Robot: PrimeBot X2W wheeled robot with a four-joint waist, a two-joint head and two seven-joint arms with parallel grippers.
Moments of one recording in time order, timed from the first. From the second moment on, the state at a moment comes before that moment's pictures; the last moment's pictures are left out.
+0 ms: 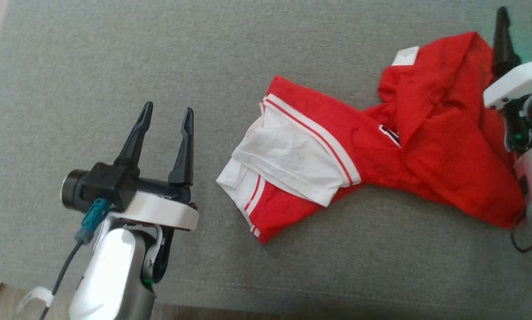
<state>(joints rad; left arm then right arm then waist) -0.25 0.09 -0.28 0.10 -0.17 0.03 -0.25 -0.88 -0.32 0.21 0.97 0.51 0.13 -0.21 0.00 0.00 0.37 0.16</state>
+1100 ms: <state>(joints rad) -0.06 0.12 -0.21 0.13 -0.16 0.04 -0.25 -0.06 -0.11 0.07 0.09 0.17 0.13 -0.12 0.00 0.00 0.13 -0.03</state>
